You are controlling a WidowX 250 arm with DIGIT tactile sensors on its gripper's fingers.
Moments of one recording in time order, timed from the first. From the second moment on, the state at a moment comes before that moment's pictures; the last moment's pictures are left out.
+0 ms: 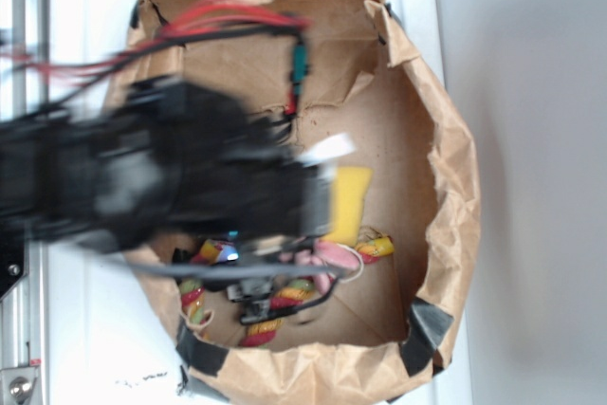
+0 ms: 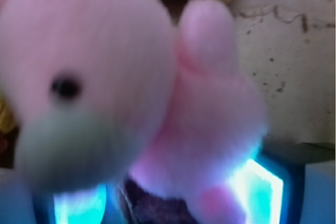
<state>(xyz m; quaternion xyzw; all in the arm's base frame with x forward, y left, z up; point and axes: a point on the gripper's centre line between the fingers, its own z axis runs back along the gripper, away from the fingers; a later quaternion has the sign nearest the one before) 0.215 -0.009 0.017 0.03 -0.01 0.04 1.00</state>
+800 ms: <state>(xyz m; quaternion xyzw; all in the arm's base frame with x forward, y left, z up) 0.183 -0.017 0.025 0.04 -0.03 0.04 1.00</state>
